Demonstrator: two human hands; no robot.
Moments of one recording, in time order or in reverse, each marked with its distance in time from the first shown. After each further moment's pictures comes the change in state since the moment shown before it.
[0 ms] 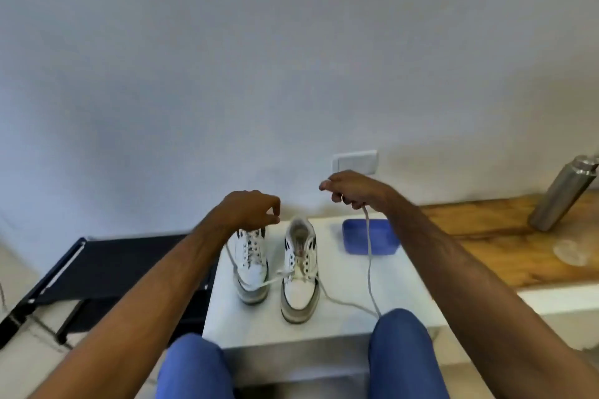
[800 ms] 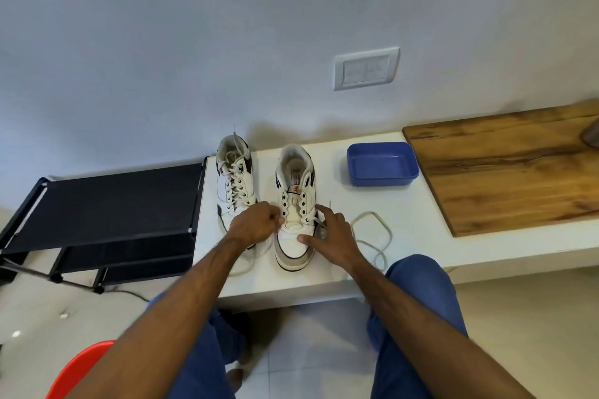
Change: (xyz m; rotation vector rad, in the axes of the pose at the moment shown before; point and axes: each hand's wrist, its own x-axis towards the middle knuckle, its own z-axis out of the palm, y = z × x) left_hand 0.071 0.002 0.236 -0.480 -0.211 -0.124; right_hand 0.033 0.225 0.218 0.066 0.085 0.235
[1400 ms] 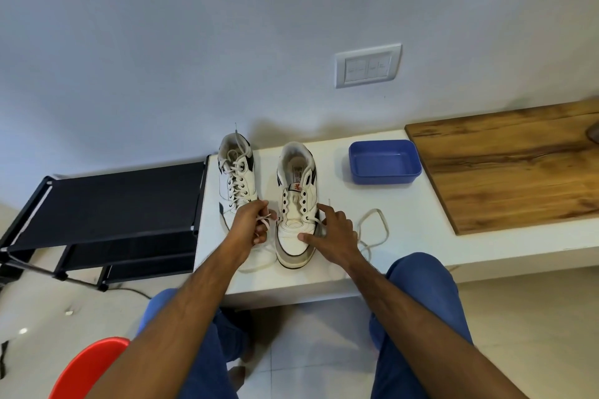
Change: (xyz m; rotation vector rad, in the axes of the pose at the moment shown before) left_hand -0.023 -0.001 0.012 -1.327 0.169 -0.292; right_hand -0.002 -0.003 0.005 -0.148 0.047 0.041
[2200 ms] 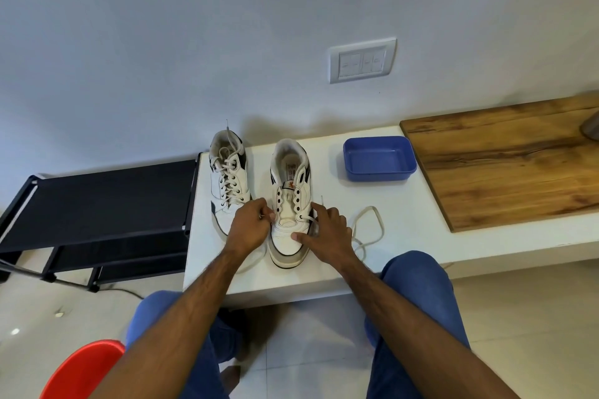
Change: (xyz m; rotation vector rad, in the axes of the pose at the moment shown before) left_hand 0.019 -0.016 0.007 0.906 0.105 0.388; right_hand 0.003 0.000 0.004 -0.093 0.029 -0.033
